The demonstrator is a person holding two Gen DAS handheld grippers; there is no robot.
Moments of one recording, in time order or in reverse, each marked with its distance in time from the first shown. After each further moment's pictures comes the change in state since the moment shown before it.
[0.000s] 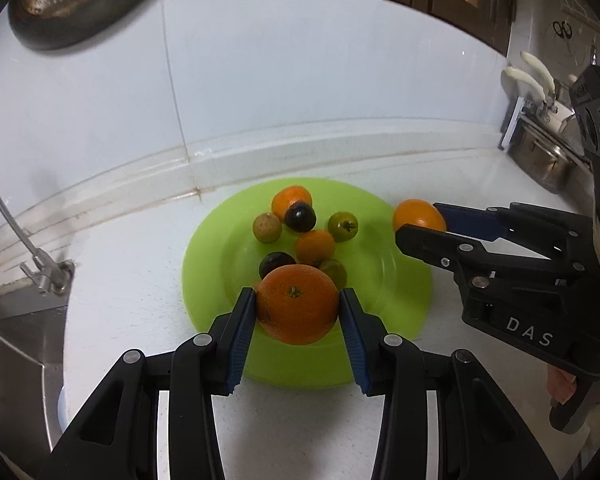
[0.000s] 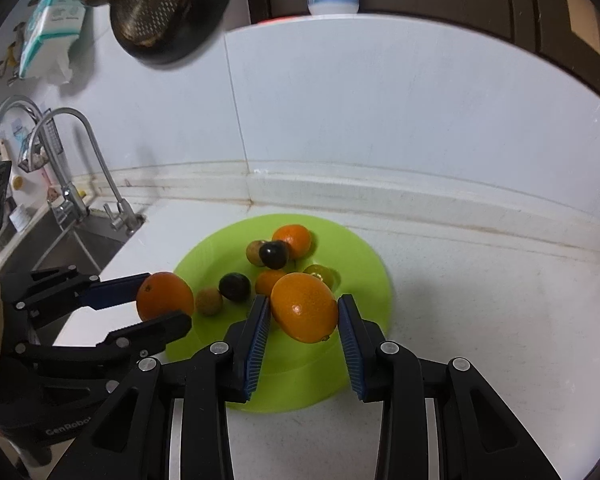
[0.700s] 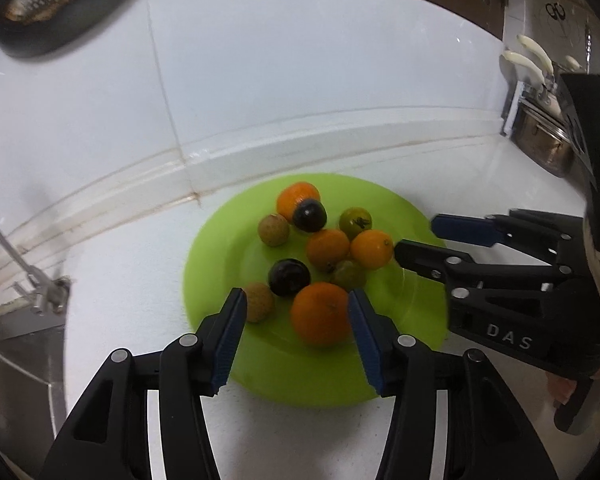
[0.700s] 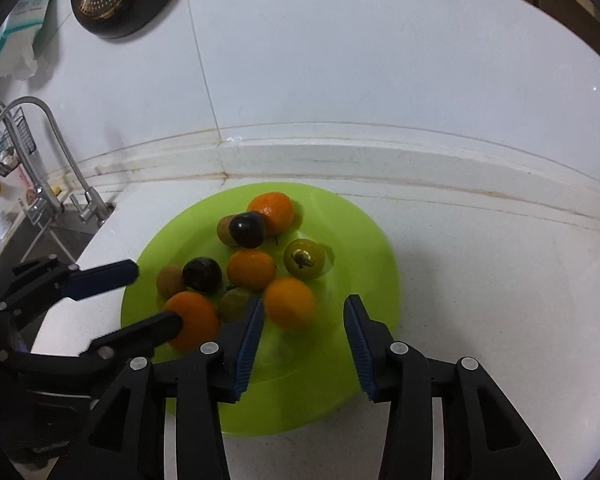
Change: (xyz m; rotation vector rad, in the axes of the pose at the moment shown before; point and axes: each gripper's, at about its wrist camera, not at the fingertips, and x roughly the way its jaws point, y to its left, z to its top) left arm 0.010 0.005 0.003 0.053 -0.015 0.018; right arm 0.039 -0.003 -0.009 0.058 0.068 -0.051
